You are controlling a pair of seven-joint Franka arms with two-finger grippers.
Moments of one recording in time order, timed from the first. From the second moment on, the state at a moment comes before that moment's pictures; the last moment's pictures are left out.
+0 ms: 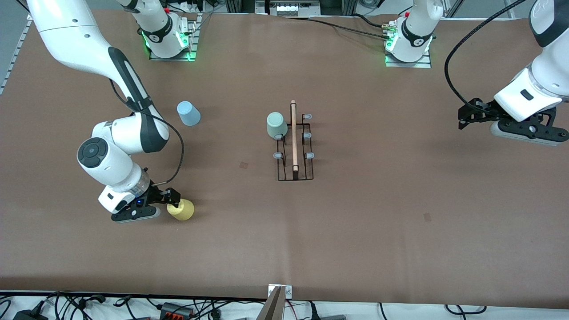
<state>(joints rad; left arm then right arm) -0.03 0.02 -0.04 -1.70 0.01 1.74 0.12 0.08 0.64 0.12 -1.65 -0.05 2.51 0.04</state>
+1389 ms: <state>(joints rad) -0.03 0.02 -0.04 -1.70 0.01 1.69 0.14 0.15 0.69 0.09 -1.64 -0.02 2.56 -0.02</state>
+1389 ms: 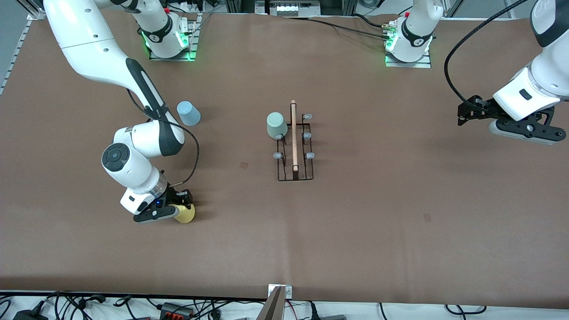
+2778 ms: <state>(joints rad) -0.02 0.02 -0.04 -1.69 0.01 1.69 0.14 0.64 0.61 0.09 -1.52 -0.09 2.32 0.83</state>
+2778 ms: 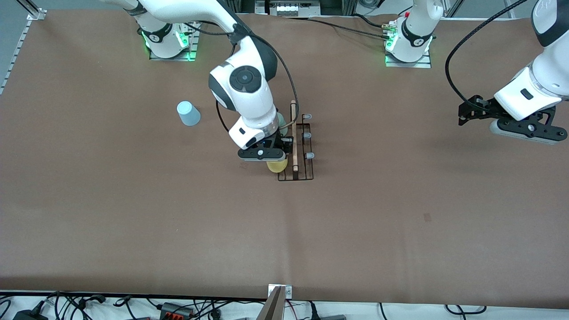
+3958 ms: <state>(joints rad) -0.03 0.02 -0.04 -1.69 0.01 1.70 0.14 0.03 0.16 -0.01 -1.46 0.01 1.73 0.10</state>
